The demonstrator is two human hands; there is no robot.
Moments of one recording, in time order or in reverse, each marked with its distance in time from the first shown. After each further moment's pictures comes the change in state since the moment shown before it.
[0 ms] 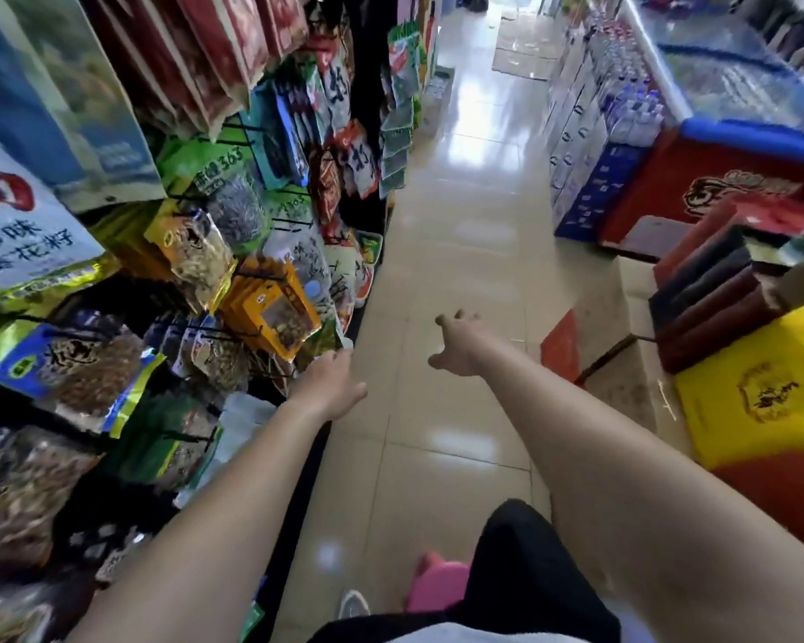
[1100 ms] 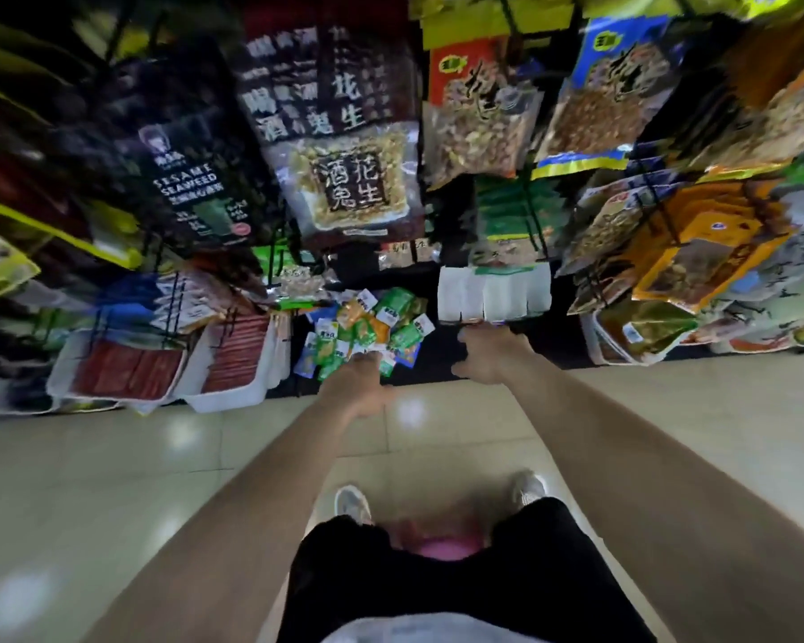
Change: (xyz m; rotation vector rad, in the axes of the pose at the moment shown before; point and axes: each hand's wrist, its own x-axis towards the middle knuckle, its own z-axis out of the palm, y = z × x) left_hand -0.249 -0.155 0.248 -0.659 0.149 -1.057; right_hand -0.048 -0.260 0.238 -0.656 -0.402 -1.052
